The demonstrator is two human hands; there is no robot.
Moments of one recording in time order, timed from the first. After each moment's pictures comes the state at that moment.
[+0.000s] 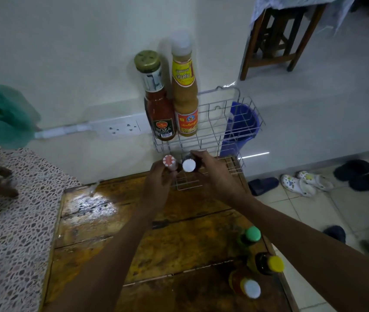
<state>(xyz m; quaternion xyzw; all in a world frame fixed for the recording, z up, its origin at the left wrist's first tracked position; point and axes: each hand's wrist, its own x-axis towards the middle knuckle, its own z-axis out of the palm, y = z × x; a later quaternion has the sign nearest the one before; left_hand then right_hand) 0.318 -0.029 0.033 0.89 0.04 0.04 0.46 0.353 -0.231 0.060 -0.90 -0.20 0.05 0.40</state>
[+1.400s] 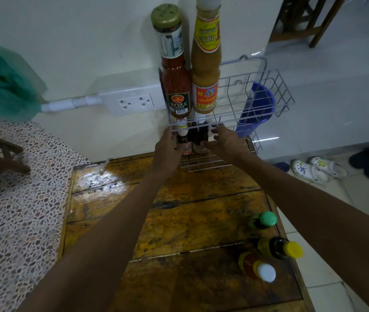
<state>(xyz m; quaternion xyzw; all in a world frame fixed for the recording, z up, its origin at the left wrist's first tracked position) 0.350 -0.027 0.050 0.88 0.09 -0.01 0.47 0.410 -0.212 0.046 -0.88 -0.04 0.17 0.45</state>
